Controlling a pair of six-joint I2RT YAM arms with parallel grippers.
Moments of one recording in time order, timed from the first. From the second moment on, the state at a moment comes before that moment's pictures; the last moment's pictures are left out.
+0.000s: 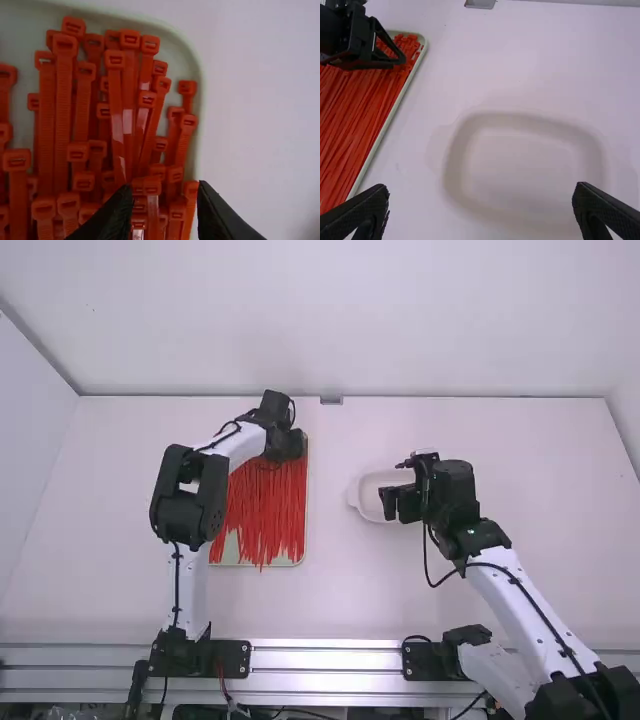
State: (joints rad) left arm -0.22 2.21 1.58 -0.46 0.21 -0.45; right arm 0.25 1.10 0.66 -0.27 -0.17 0.04
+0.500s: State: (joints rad) left arm -0.22 2.21 1.58 -0.42 0.20 -0.45; right arm 0.25 1.10 0.66 -0.27 -0.17 0.04
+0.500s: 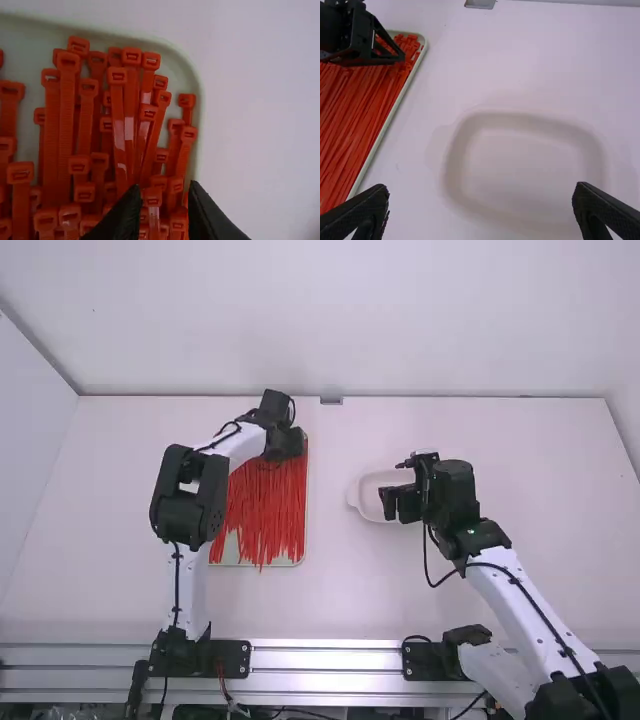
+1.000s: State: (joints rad) left arm -0.22 2.21 1.57 -0.41 0.20 -0.45; right arm 0.25 1.10 0.66 -0.27 -0.17 0.04
